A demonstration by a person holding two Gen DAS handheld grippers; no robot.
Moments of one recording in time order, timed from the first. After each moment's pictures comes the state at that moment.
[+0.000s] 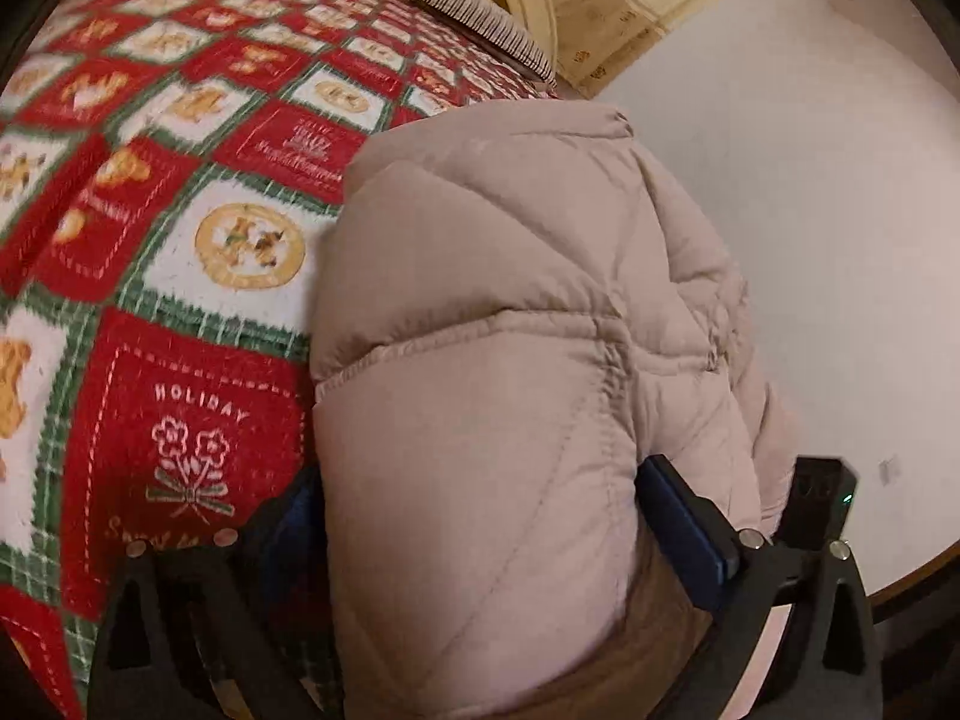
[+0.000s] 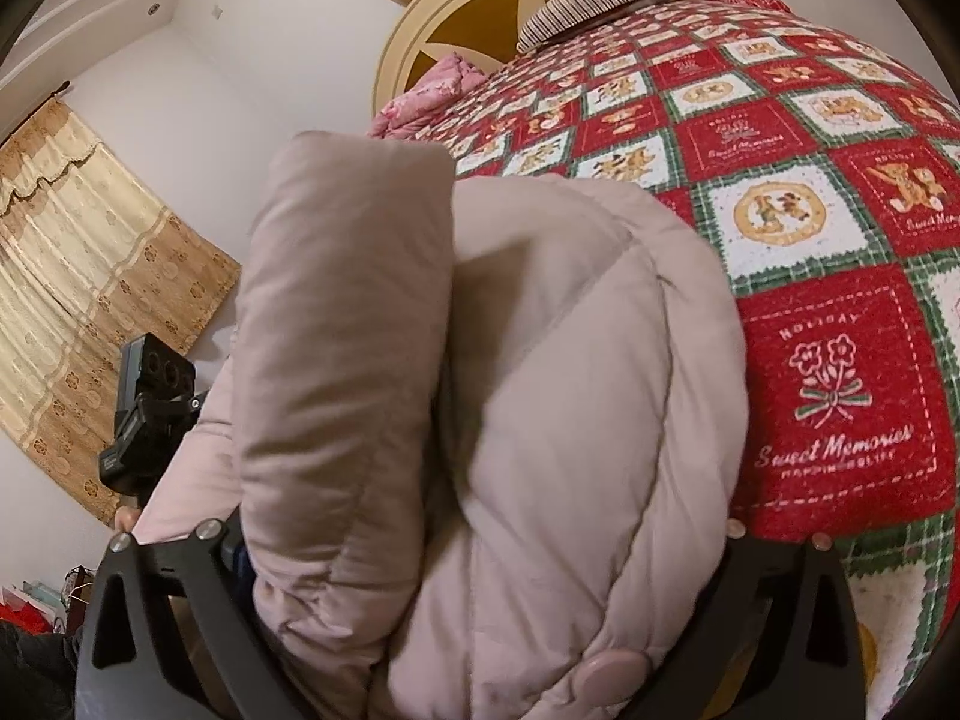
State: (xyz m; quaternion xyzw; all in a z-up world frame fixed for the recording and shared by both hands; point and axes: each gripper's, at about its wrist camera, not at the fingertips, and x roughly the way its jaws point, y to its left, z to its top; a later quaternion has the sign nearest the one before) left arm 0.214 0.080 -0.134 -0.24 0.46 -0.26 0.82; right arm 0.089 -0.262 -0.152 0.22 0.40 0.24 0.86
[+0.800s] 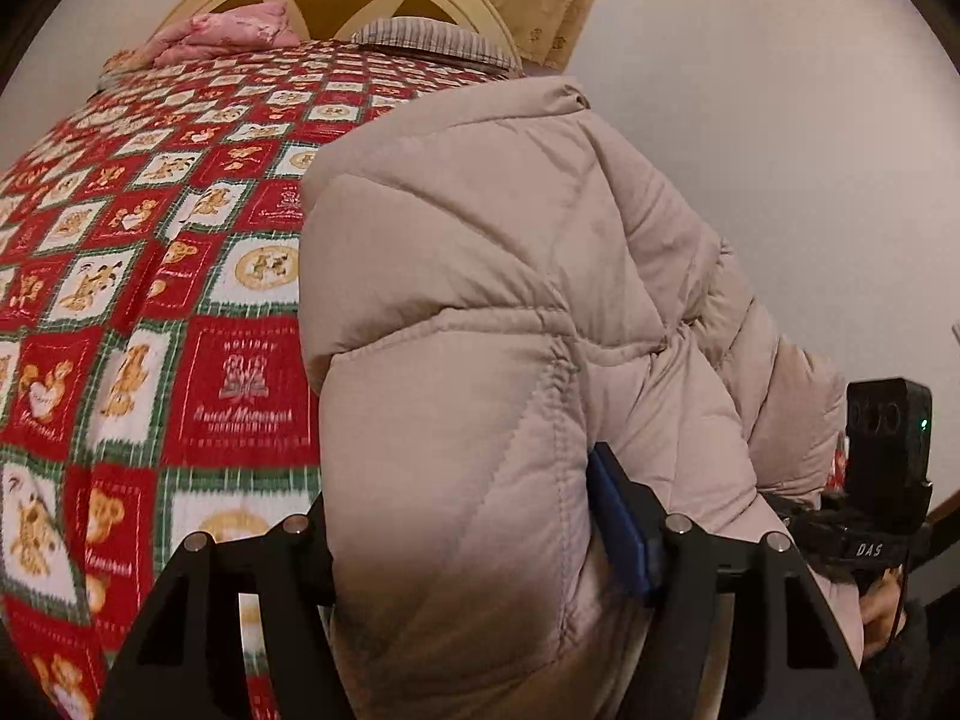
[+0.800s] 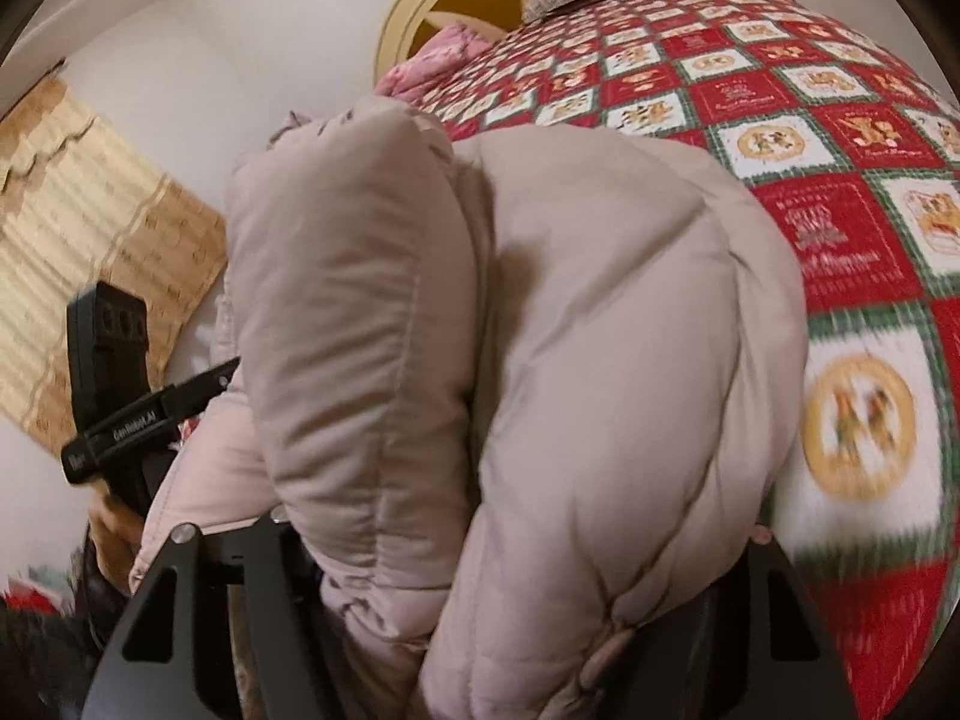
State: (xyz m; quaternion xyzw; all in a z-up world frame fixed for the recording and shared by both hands) left arm 0.121 0.052 -0.085 -0.07 0.44 -0.23 0.87; right arm 0.010 -0.230 -0.132 0.20 0.44 0.24 0.84
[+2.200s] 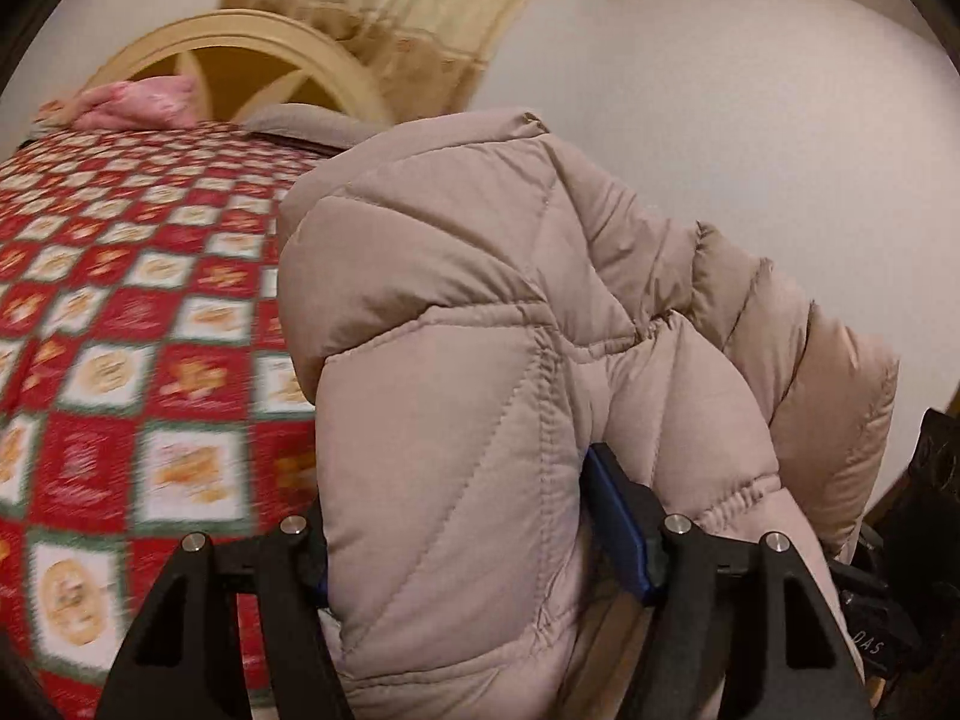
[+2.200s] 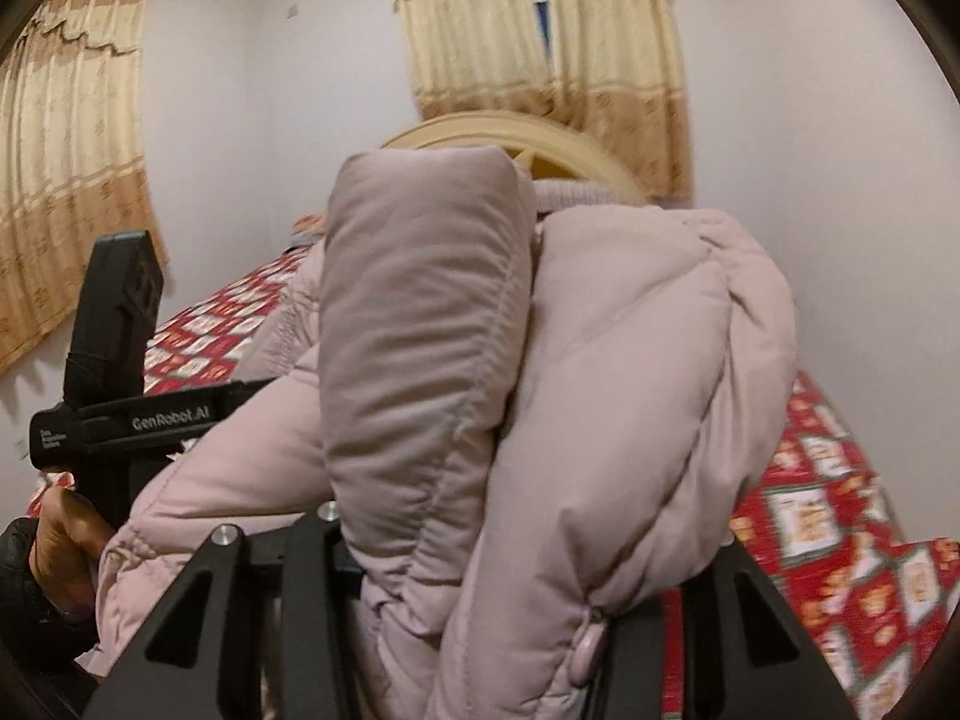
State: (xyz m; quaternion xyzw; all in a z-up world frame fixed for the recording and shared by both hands) left arm 0.080 -0.036 -0.012 -0.13 0.31 -0.36 0.87; right arm -0.098 -0.222 -0.014 0.00 0.24 0.07 0.97
